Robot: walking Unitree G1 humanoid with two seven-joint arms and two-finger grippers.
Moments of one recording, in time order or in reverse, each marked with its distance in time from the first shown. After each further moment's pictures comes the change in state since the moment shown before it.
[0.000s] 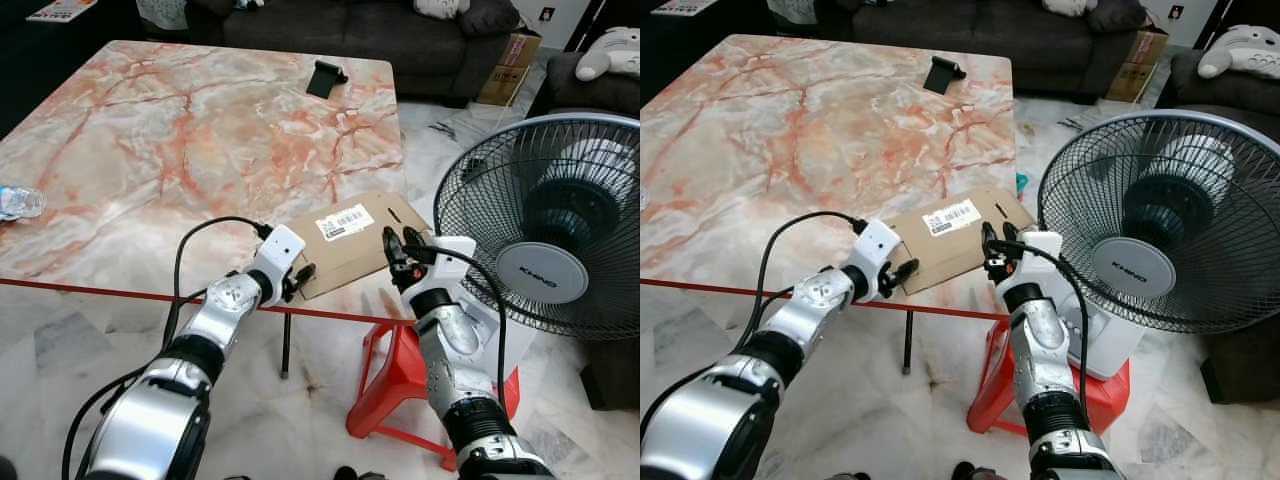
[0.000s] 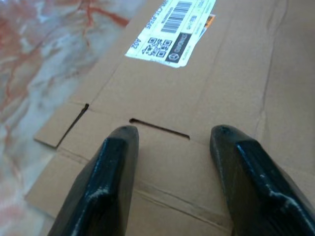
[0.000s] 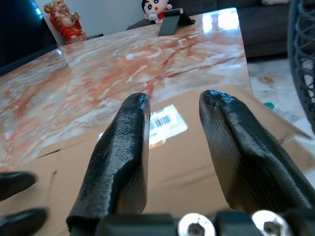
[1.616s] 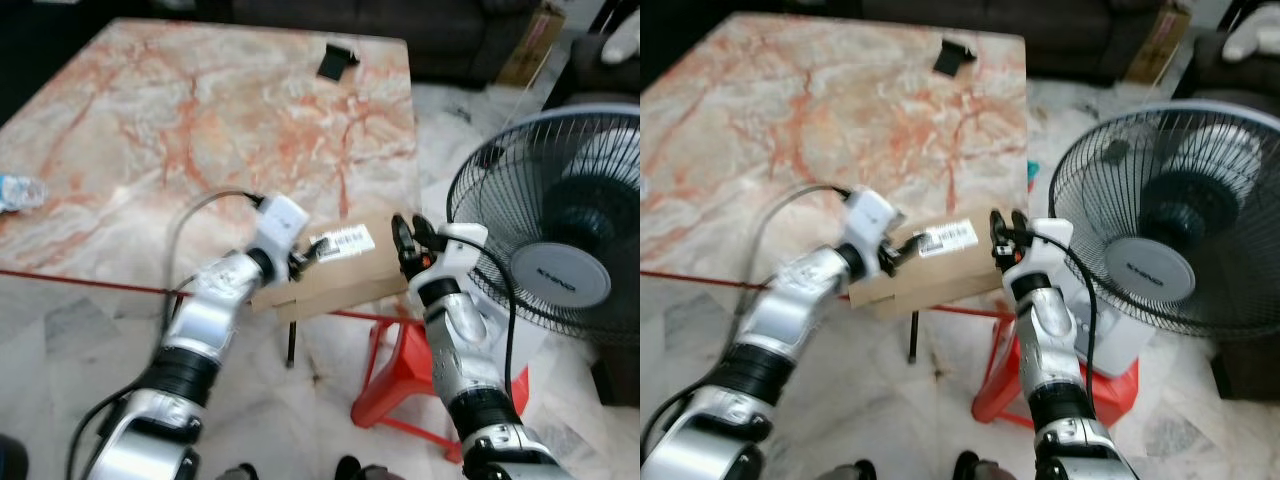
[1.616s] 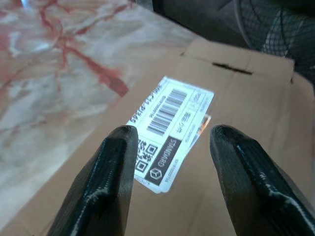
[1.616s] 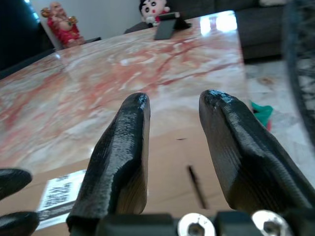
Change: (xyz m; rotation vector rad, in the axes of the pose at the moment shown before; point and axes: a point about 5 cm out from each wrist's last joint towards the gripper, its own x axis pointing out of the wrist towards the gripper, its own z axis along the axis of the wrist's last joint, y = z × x) left arm 0.007 -0.013 0.050 -0.092 -0.122 -0.055; right arm 0.009 -0.008 0.018 -0.009 -0.055 -0.014
